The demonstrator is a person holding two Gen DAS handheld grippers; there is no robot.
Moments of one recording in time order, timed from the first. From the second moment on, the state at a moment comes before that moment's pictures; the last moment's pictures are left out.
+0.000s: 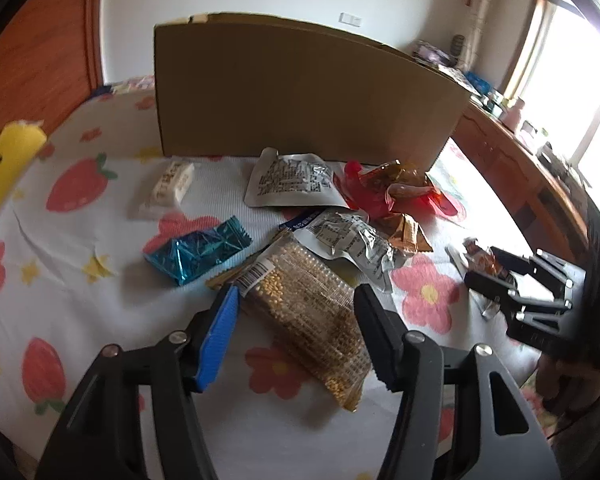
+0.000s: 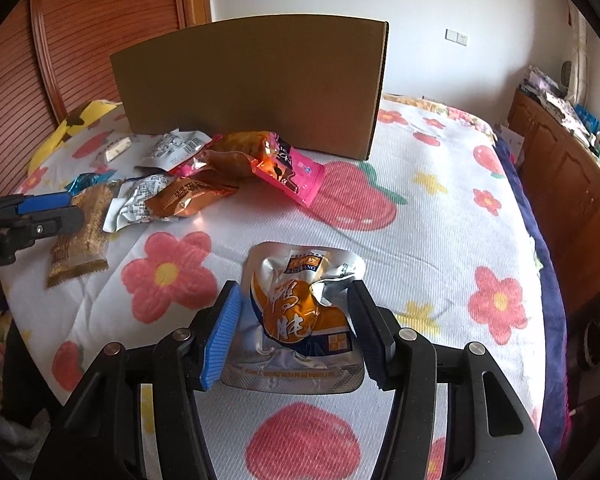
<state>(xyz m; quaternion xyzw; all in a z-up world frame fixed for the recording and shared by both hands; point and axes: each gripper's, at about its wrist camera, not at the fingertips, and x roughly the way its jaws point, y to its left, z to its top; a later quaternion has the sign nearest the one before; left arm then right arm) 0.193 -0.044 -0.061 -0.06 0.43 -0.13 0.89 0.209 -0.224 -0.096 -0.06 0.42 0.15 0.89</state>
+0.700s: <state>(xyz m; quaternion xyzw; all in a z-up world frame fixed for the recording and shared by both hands) 0.215 -0.075 -0.074 -0.02 0.45 -0.08 0.89 0.208 -0.226 -0.097 -0.06 0.41 0.15 0.90</state>
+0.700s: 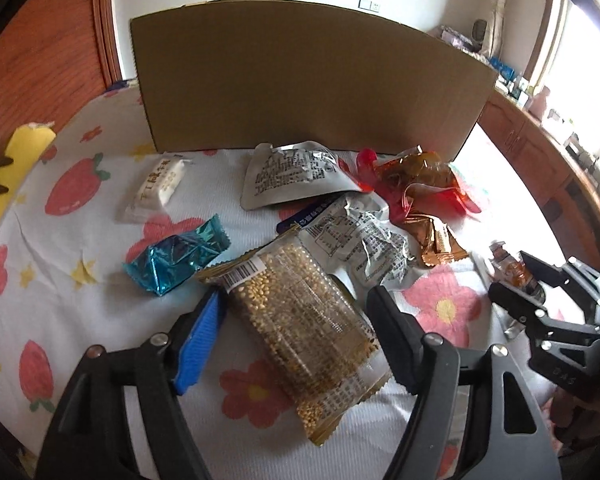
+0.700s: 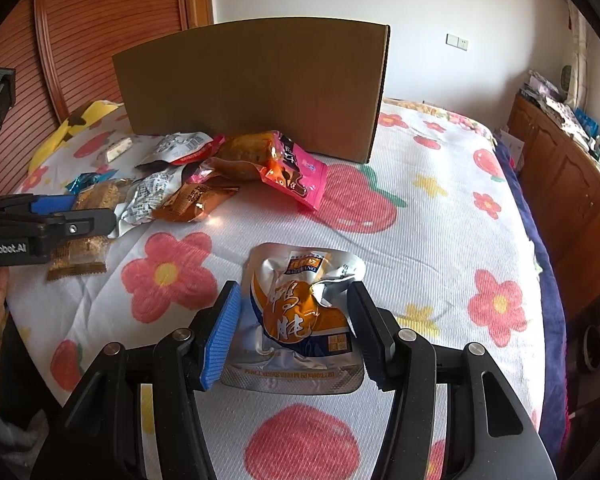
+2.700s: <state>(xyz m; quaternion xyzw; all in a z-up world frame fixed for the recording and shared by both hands) 0.147 -0.049 -0.040 0.01 0.37 -0.16 0.92 0.198 -0.240 -0.067 0.00 0.41 0.17 0.90</state>
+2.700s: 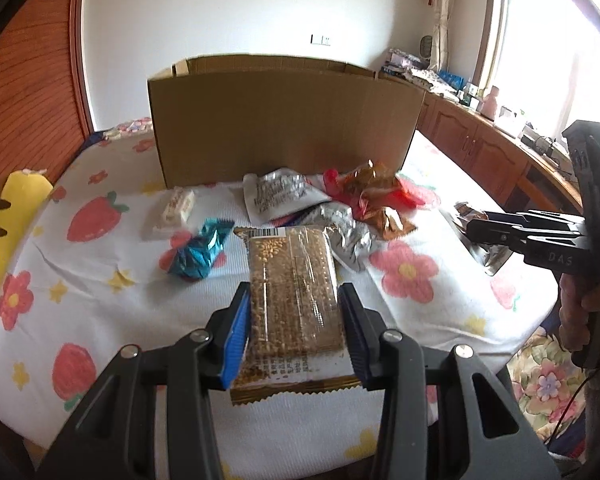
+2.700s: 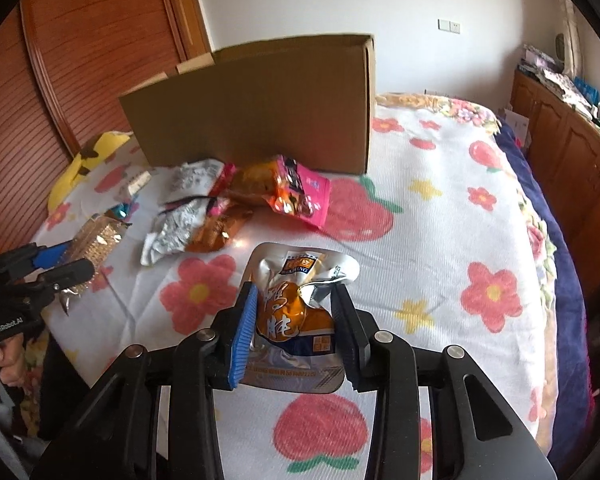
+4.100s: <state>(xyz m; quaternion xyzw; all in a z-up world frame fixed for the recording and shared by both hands) 0.289 -0.033 0.065 0.04 0.25 -0.16 0.95 0.321 -0.191 0.044 -0.02 0.26 0.25 0.93</state>
